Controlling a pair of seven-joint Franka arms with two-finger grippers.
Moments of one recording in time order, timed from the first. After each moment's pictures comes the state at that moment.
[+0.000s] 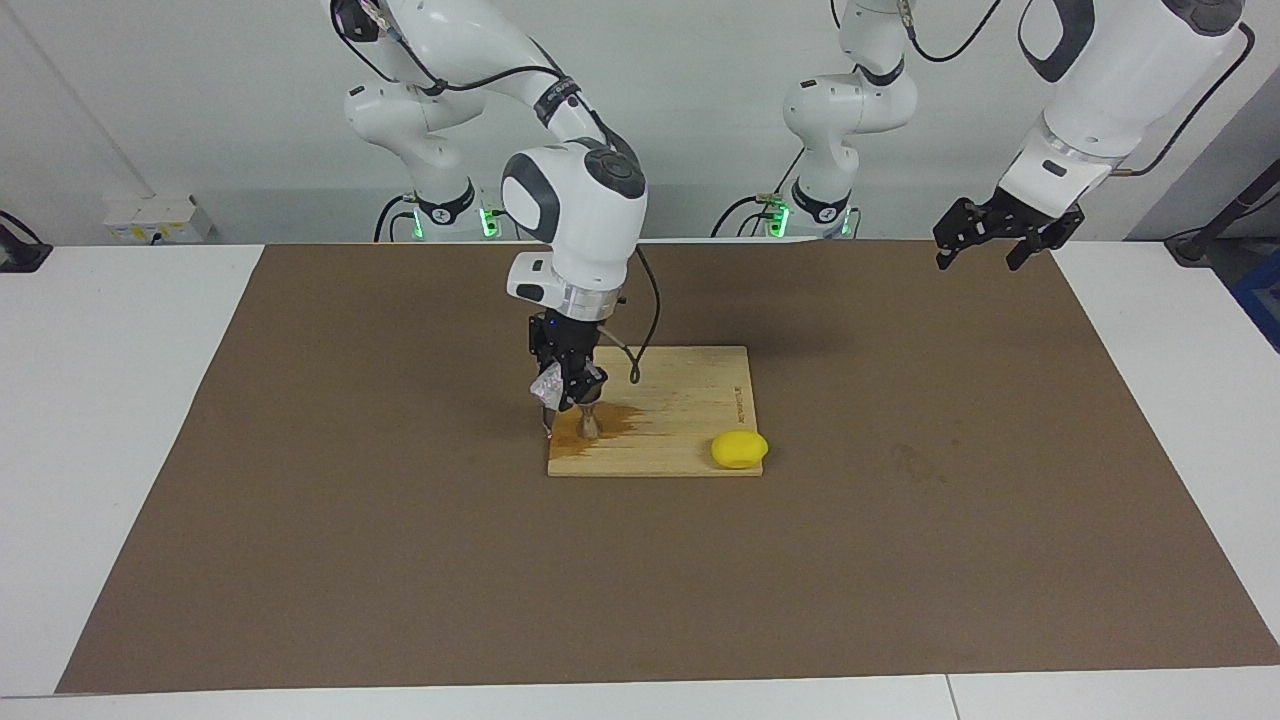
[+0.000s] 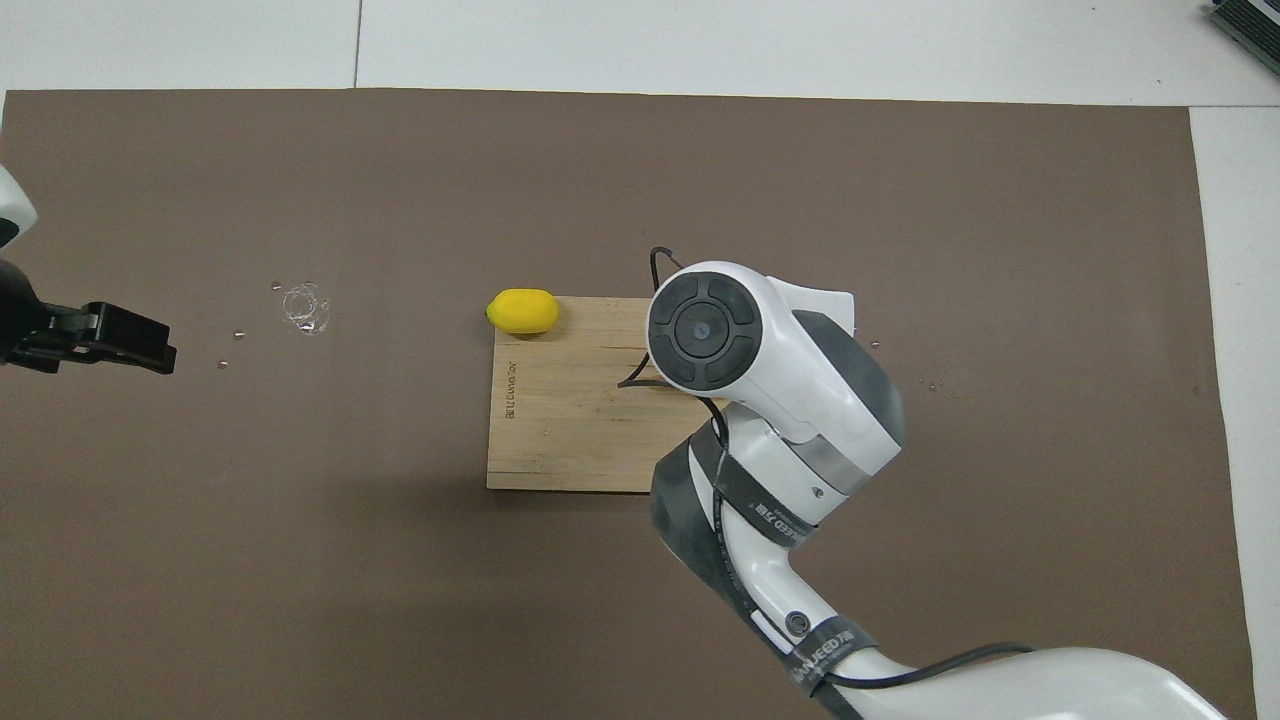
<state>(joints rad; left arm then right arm) 0.04 -0.03 -0.10 -1.62 -0.03 1.50 0.02 0.40 0.30 0.12 -1.69 -0.37 1.99 1.63</state>
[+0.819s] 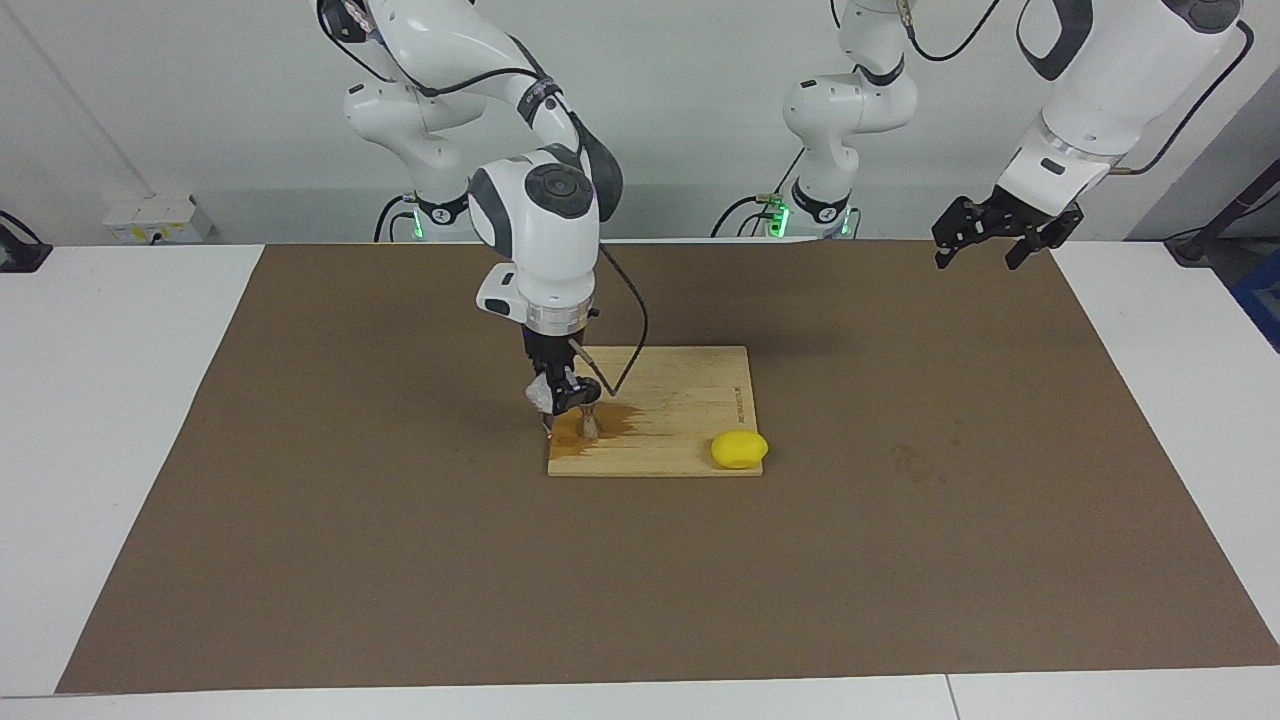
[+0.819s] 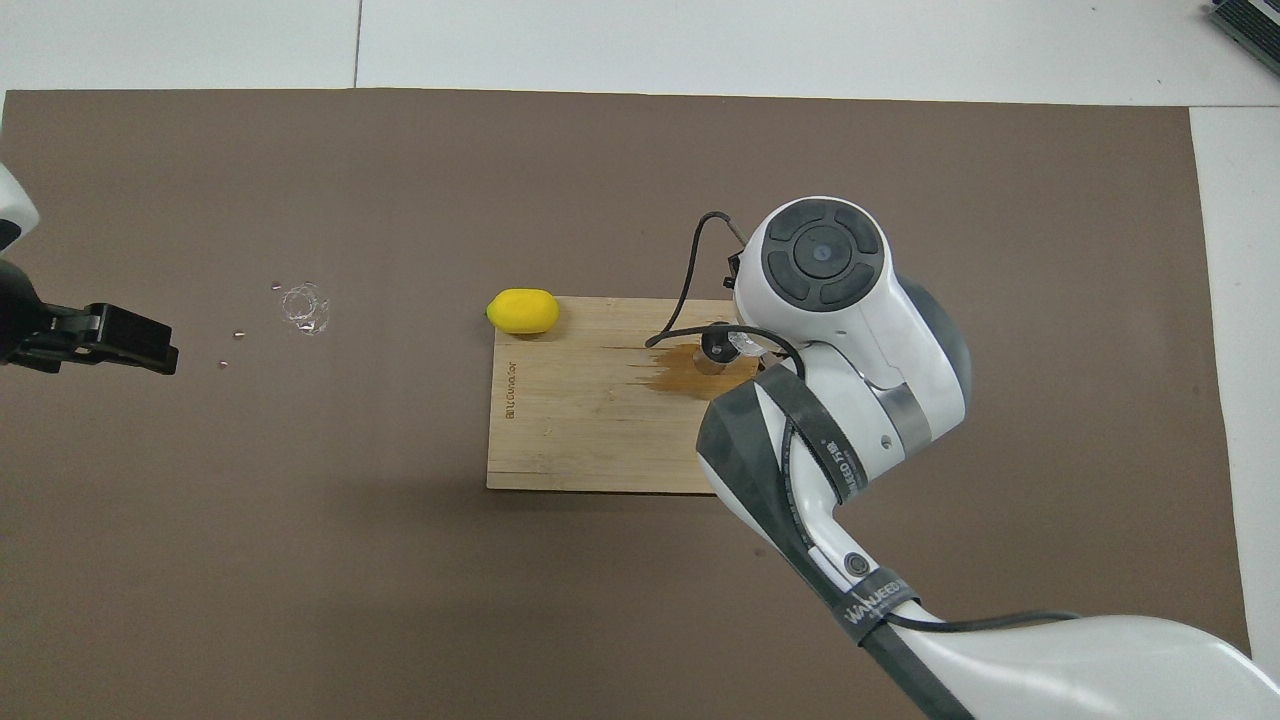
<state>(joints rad) 0.04 -0.03 -0.10 -1.62 -0.03 1.50 0.02 0.34 0.31 0.12 -1.69 -0.17 2.01 1.63</state>
